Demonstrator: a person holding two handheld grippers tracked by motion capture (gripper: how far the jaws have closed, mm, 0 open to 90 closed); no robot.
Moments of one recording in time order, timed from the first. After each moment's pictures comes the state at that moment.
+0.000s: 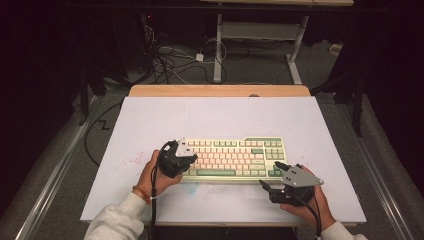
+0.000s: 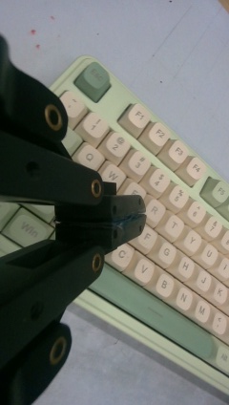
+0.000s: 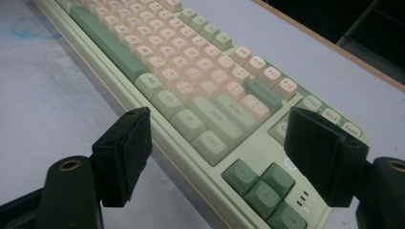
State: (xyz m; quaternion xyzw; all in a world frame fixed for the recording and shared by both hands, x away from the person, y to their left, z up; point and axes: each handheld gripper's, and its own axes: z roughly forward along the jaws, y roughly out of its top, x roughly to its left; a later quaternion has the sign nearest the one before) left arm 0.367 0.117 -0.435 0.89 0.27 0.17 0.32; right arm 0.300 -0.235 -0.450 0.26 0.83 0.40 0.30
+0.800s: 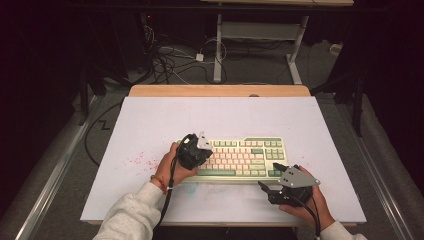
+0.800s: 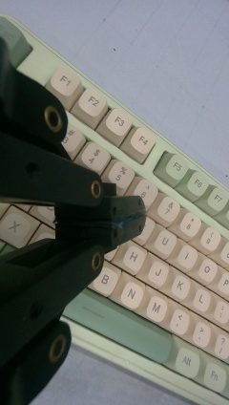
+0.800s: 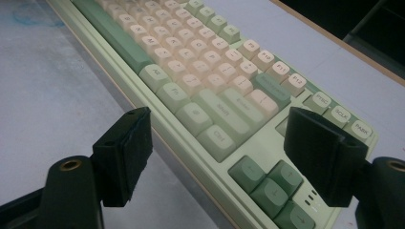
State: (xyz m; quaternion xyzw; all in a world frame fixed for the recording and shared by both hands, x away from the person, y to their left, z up) left arm 0.392 0.074 -0.436 0.91 0.25 0.16 0.30; right arm 0.300 -0.232 -0.454 0.26 0.84 0.39 0.29
